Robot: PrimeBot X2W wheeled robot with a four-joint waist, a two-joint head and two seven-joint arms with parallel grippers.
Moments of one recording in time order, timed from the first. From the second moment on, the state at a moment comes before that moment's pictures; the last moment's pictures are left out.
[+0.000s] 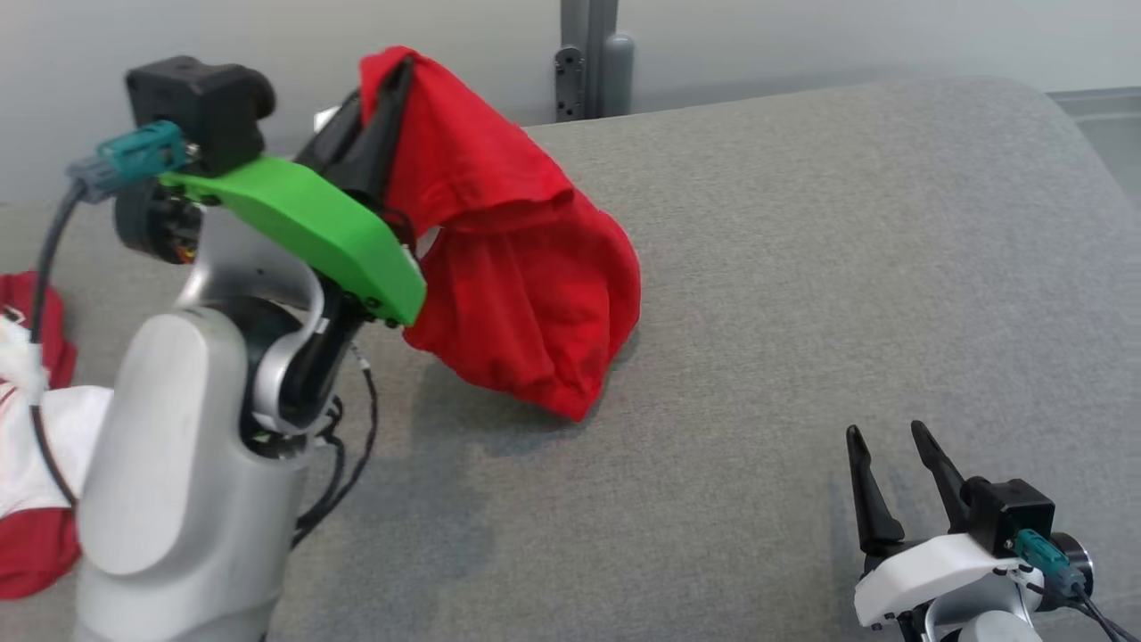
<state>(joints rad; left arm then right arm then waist) -0.63 0.19 -0.29 -0.07 -0.56 -0.02 0.41 -0.02 -0.05 0.01 0.27 0.15 0.13 -0.26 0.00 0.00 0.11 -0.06</state>
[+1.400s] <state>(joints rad) -0.69 0.10 -1.20 0.41 -1.29 0.23 -0.26 -0.02 -0.05 -0.01 0.26 0.14 0.13 -0.26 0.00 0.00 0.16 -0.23</state>
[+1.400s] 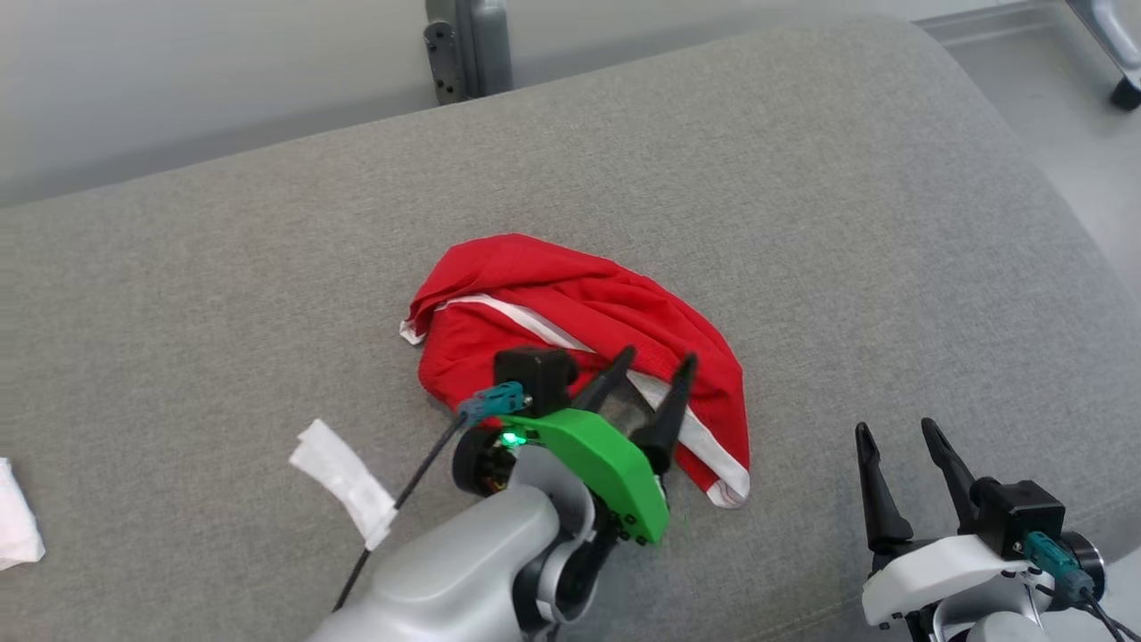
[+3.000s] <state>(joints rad) 0.03 0.08 -0.08 0.31 -0.30 -0.12 -0.26 0.09 -0.05 -0.08 0.15 0.03 0.13 -0.26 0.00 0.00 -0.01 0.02</state>
